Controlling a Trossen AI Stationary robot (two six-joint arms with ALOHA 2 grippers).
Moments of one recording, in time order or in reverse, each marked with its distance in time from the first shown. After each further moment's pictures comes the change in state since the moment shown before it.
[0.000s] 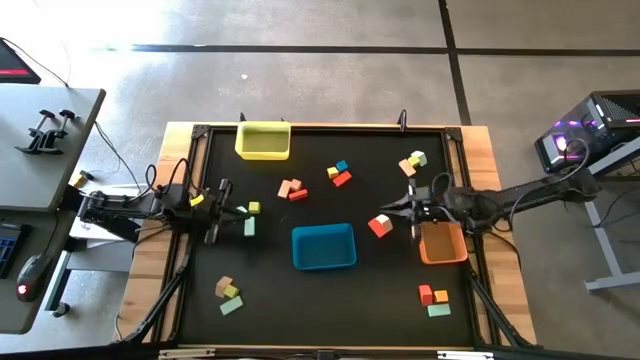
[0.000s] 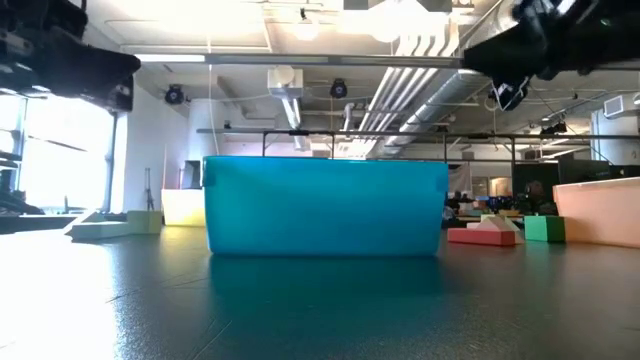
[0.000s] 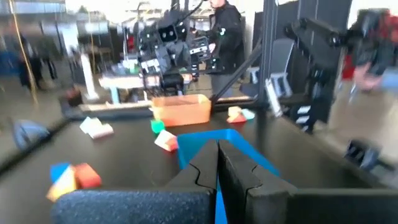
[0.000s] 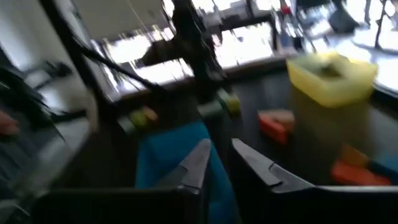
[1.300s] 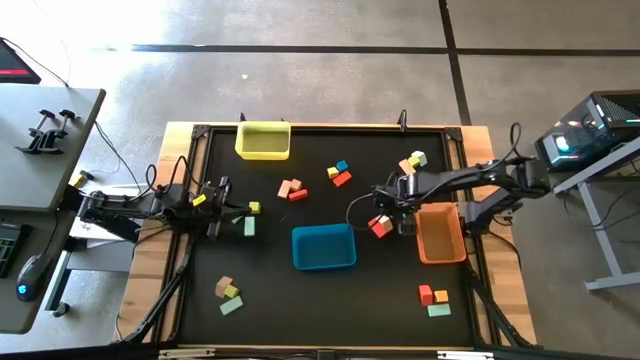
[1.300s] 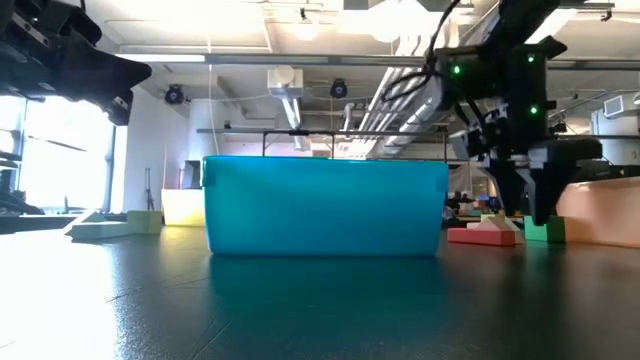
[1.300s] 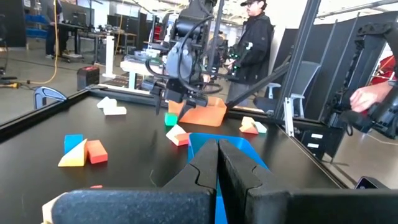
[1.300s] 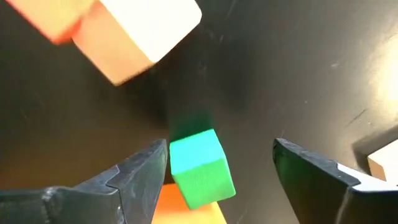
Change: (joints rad) left arm 0.000 0.000 0.000 0.000 -0.112 -0.134; right arm -0.269 0.782 0.494 -1.134 -0.069 -0.372
